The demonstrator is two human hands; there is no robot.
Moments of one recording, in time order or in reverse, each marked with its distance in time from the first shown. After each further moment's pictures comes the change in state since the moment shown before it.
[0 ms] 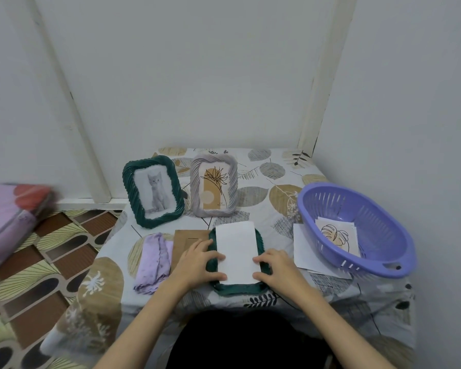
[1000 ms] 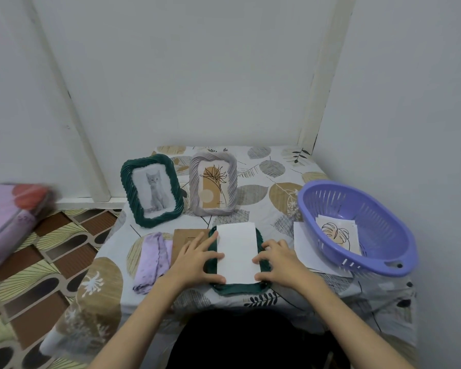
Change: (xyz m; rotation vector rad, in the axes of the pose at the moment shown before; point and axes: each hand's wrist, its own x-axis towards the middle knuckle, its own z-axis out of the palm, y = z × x) left_hand -0.006 0.001 -0.012 0.099 -0.081 0.101; right_hand 0.008 -0.010 -0.021 -0.207 -0.166 -0.010
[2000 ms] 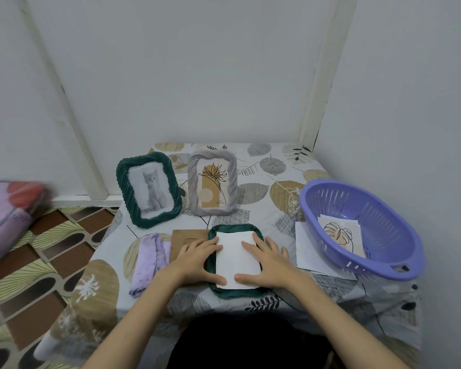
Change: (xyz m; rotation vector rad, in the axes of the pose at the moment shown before) left_hand 0.013 -0.005 -0.007 -0.099 -0.126 -0.034; right_hand 0.020 -0.006 0.015 0.037 -0.135 0.025
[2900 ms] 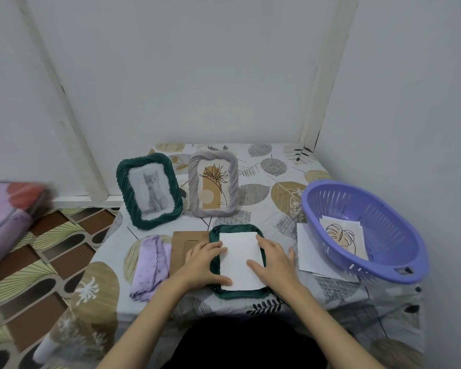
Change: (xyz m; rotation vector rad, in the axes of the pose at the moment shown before) left_hand 0.005 0.006 0.014 -0.157 0.111 -0.010; right_hand 0.003 -0.003 0.013 0.162 0.386 0.140
